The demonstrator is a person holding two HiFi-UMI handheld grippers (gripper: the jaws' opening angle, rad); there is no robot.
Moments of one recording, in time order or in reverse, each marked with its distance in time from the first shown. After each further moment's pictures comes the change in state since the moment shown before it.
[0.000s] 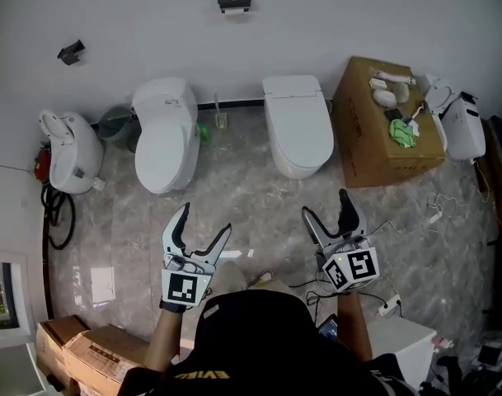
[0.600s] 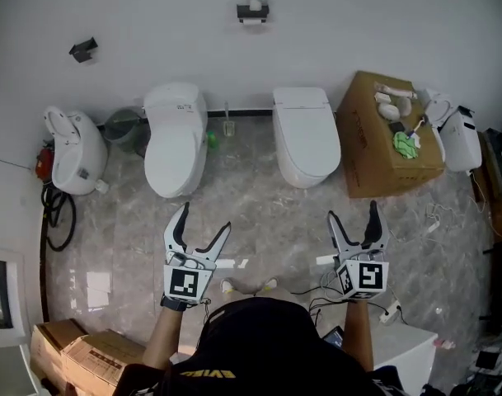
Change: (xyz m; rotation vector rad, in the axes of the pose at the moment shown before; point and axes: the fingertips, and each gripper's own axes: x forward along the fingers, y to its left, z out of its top) left arm -0.041 0.065 -0.013 -0.012 -0.008 0.013; right arm -0.025 0.023 0.023 -0.206 0.024 -0.243
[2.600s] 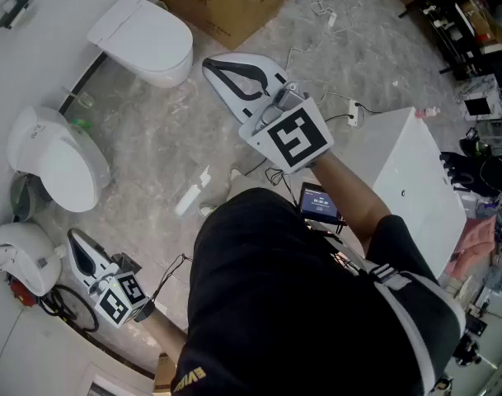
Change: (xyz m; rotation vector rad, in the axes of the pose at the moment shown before) left arm -0.032 0.099 -0.008 -0.038 0.044 0.193; right arm 0.018 0.021 0.054 -0.254 -0.048 0.070
